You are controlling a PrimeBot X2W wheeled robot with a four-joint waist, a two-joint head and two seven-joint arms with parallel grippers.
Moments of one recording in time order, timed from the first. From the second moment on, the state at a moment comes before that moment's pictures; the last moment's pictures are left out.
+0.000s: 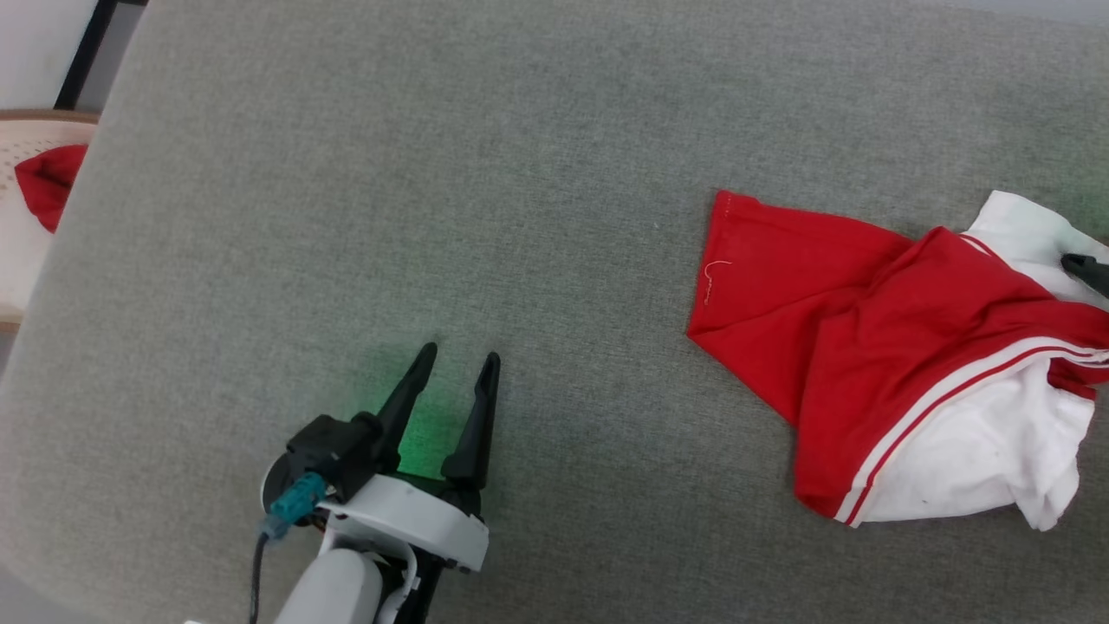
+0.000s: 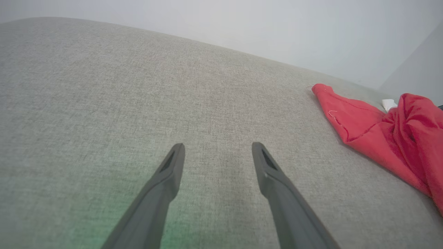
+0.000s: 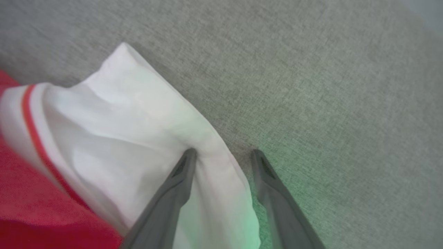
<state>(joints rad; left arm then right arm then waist) -0.26 0.11 -0.25 0.28 -0.38 -0.13 -0.26 -1.06 -0.86 1.01 0.59 1.01 0.13 0.59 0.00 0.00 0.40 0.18</state>
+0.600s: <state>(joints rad) -0.24 0.14 -0.23 0.25 -0.39 -0.13 -0.26 -0.95 -0.96 0.96 0.82 1.15 0.13 0.15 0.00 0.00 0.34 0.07</state>
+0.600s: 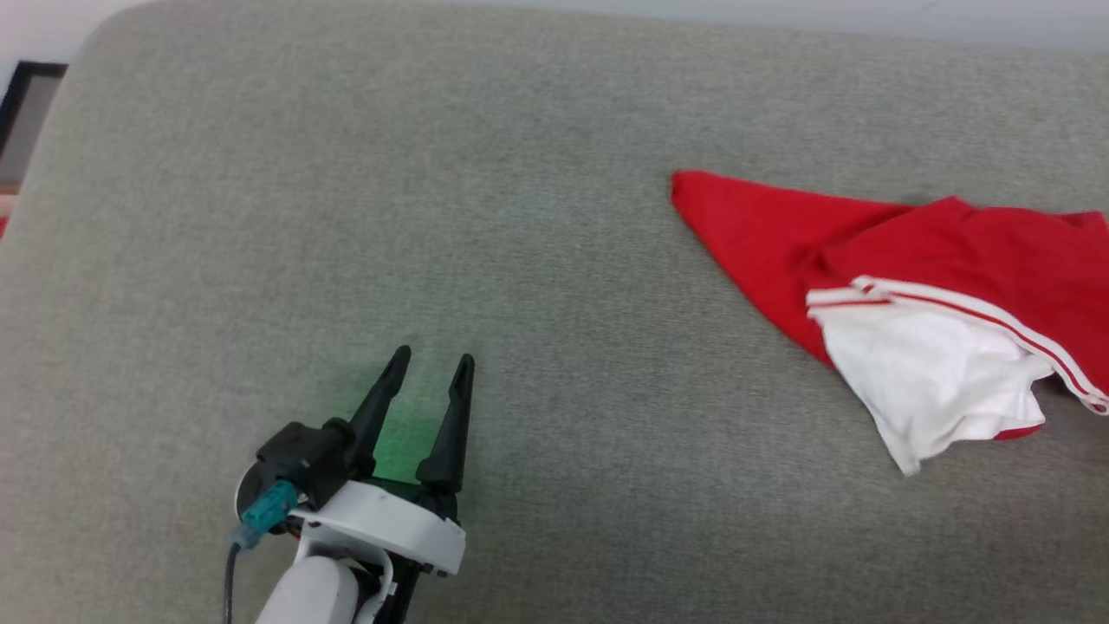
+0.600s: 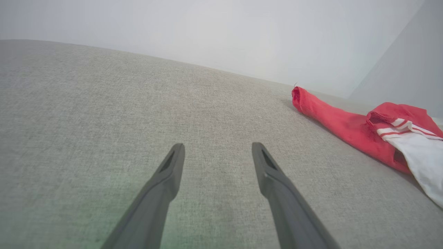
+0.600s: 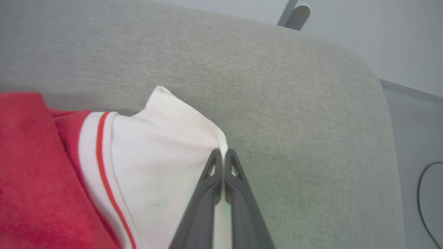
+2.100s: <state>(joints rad) -0.87 0.22 -0.75 0.52 -0.99 -0.13 0.73 -0.36 -0.48 0.27 0.37 0.79 0.13 -0.25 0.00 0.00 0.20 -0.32</state>
